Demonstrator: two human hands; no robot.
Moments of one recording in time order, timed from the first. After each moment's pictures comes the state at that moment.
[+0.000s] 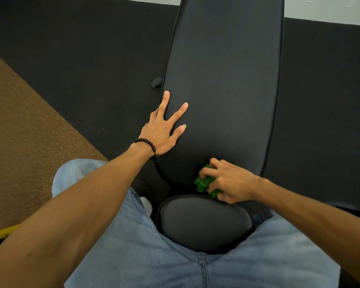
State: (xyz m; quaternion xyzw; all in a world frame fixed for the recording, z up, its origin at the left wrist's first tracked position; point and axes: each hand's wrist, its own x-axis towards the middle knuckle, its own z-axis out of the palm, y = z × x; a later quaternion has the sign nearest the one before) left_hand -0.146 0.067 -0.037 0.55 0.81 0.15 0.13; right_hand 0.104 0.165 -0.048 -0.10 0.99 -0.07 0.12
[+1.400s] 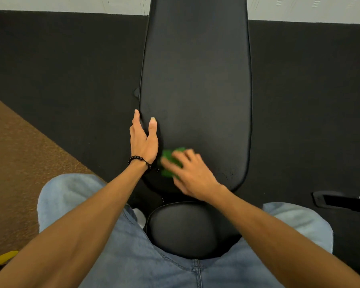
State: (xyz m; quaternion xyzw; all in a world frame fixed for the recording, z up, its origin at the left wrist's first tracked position) left_hand -0.110 0.081 -0.034 0.22 0.81 0.50 0.21; right_hand 0.060 0.126 -0.069 0.10 0.99 -0.05 -0.13
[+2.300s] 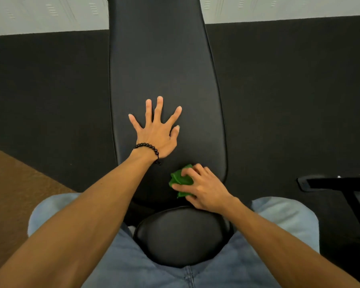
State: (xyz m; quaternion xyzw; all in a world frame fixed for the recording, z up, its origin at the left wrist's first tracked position) left_hand -0.074 0.156 -0.012 0.59 0.80 0.06 0.06; right_hand 0.141 0.143 -0.081 0.14 0.98 -0.05 -0.11
